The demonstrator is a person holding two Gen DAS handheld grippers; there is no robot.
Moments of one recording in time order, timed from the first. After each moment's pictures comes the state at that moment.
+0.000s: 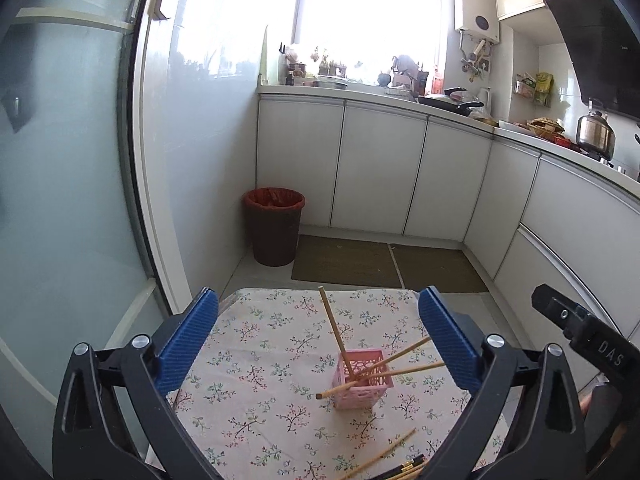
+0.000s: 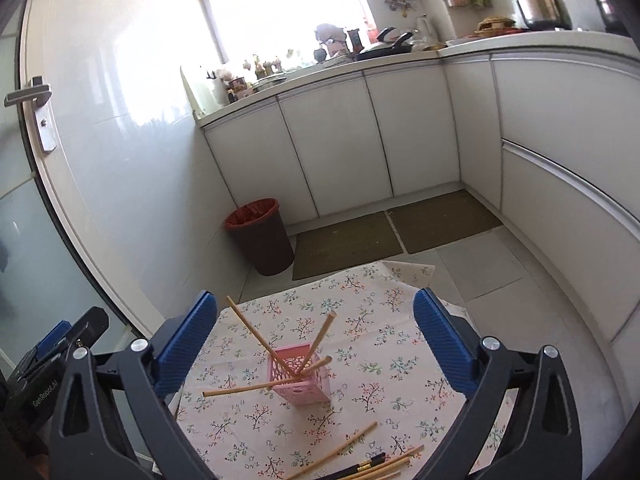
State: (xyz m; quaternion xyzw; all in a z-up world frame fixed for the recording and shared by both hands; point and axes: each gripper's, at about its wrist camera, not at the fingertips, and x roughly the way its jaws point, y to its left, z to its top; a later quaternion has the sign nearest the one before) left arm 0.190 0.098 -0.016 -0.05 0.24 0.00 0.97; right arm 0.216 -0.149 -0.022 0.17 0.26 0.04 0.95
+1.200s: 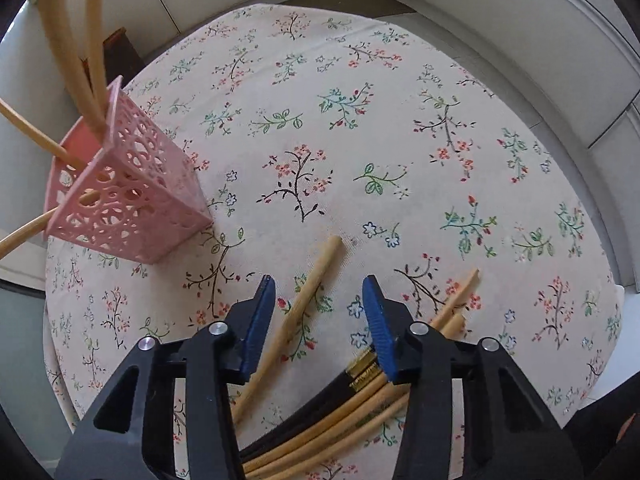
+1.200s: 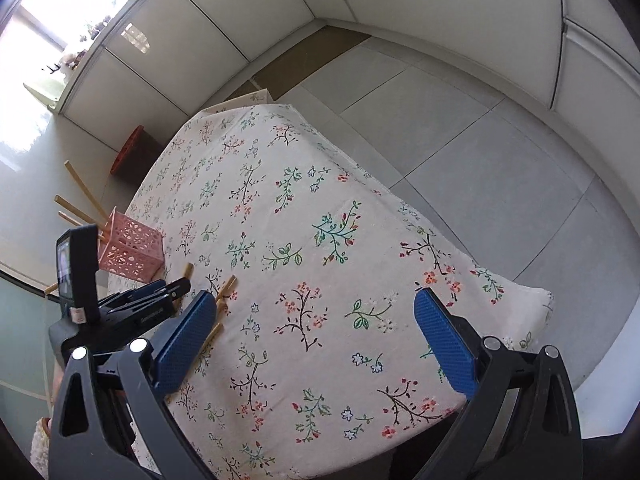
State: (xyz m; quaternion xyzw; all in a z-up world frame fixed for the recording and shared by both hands) left arm 0.272 -0.085 -0.308 0.18 0.57 -0.15 0.79; right arm 0.130 -0.307 -0.270 0.34 0.47 -0.07 0.81
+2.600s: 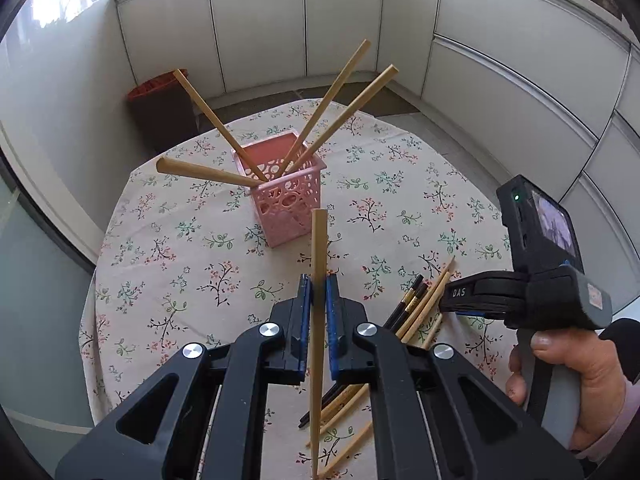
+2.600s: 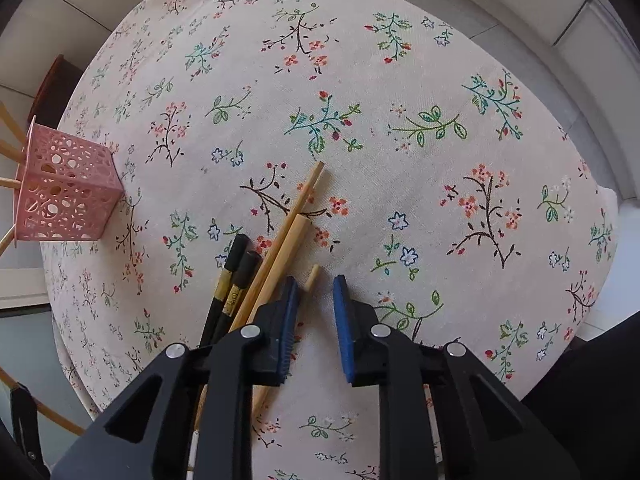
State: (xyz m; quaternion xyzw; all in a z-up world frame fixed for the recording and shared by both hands) left arm 0.187 0.034 -0.197 0.08 0.44 -0.17 0.88; right arm 0.228 -0.148 -0.315 0.30 0.63 -0.17 0.70
